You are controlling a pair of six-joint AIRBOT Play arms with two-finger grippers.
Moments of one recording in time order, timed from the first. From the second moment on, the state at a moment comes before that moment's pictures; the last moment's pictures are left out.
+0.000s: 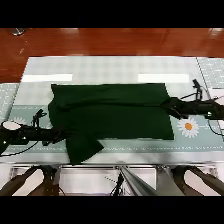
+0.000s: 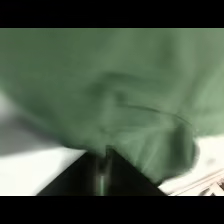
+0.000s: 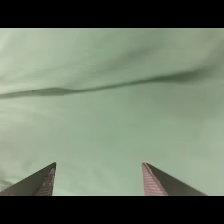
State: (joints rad) left arm 0.34 -1.04 0.30 0.85 -1.08 -1.23; right arm -0.34 -1.11 0.68 -0.81 1.13 1.27
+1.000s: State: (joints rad) left arm 0.35 -1.04 0.35 0.85 -1.04 -1.20; right arm -0.33 -1.23 0.64 -0.94 1.19 1.33
